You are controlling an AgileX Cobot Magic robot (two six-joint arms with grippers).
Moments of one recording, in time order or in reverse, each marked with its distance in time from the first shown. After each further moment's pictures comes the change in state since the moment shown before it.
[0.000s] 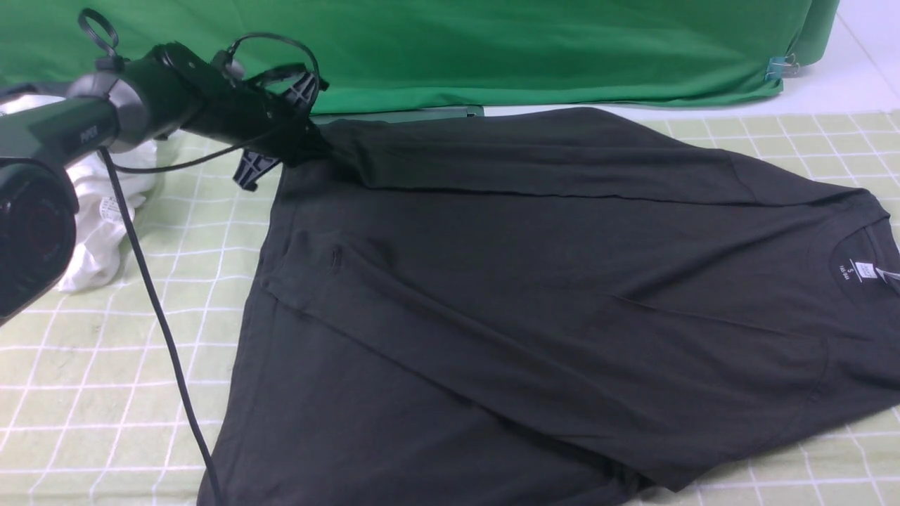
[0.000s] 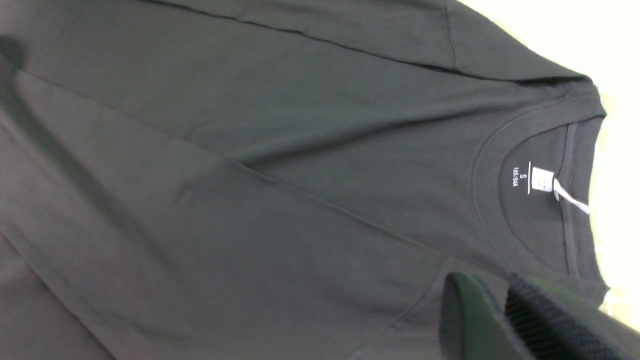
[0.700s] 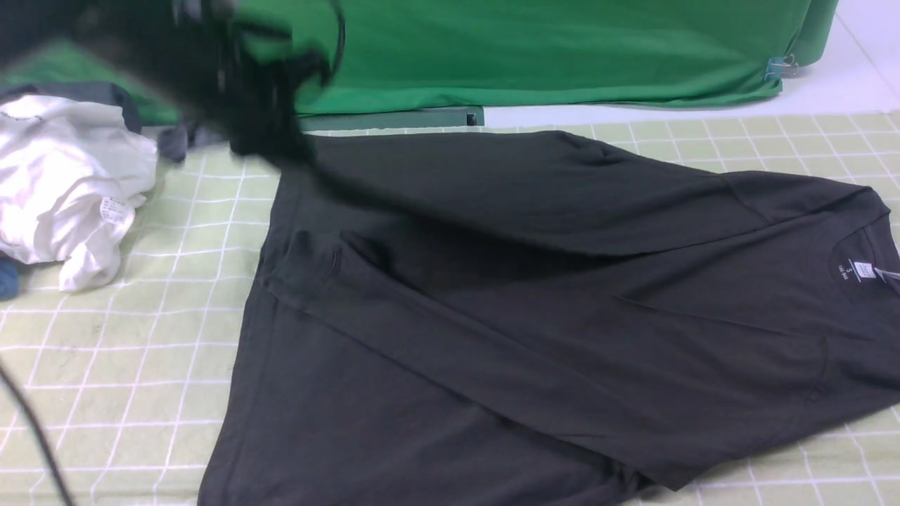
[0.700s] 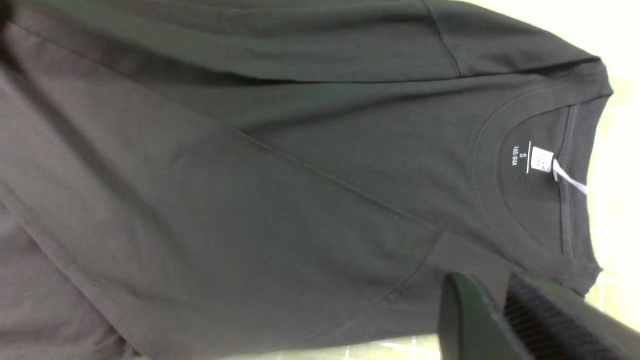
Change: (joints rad) right arm 0.000 0.000 0.000 0.000 0.048 -0.040; left arm -0.112 -0.596 0.511 0.407 0.222 -0.020
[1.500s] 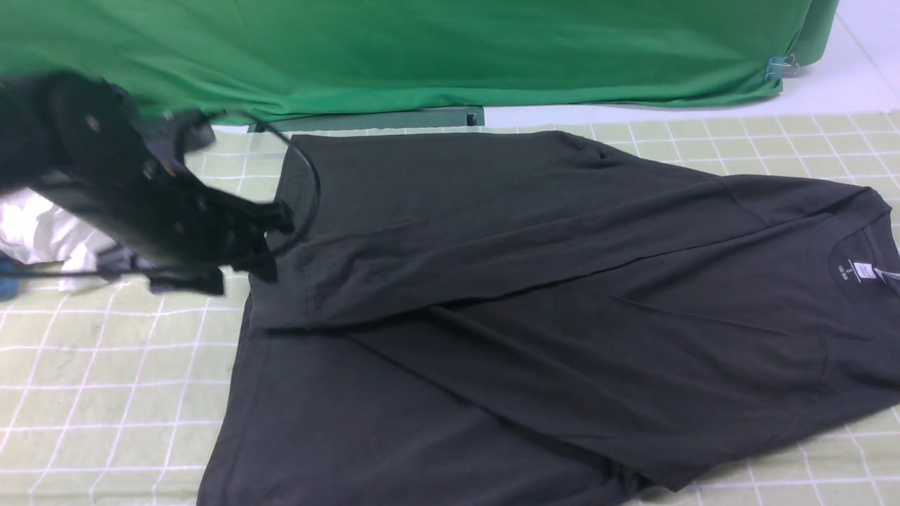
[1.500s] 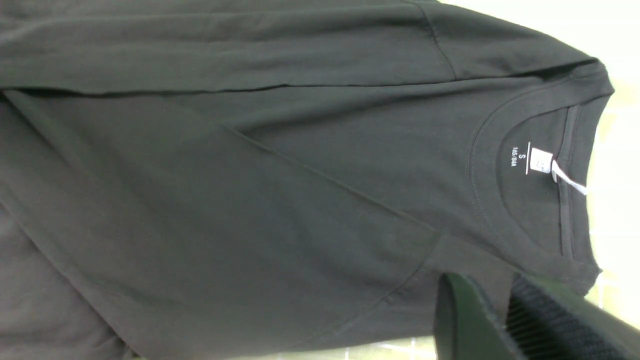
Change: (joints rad) right arm 0.000 0.000 0.000 0.001 -0.001 -0.001; left arm -0.002 -0.177 0.277 0.185 -0.028 0.023
